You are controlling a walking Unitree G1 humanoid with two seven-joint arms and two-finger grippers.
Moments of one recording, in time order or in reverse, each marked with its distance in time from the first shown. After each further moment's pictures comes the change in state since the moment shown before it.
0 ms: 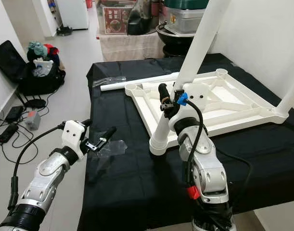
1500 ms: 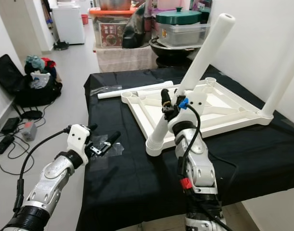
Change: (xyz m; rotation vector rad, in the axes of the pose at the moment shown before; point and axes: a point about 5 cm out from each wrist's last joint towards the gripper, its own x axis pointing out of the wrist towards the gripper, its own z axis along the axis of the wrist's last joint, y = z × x) left arm 0.003 -0.010 -0.009 -0.022 0.013 -0.013; right arm 0.020 -0.012 -0.032 0.118 0.040 -0.059
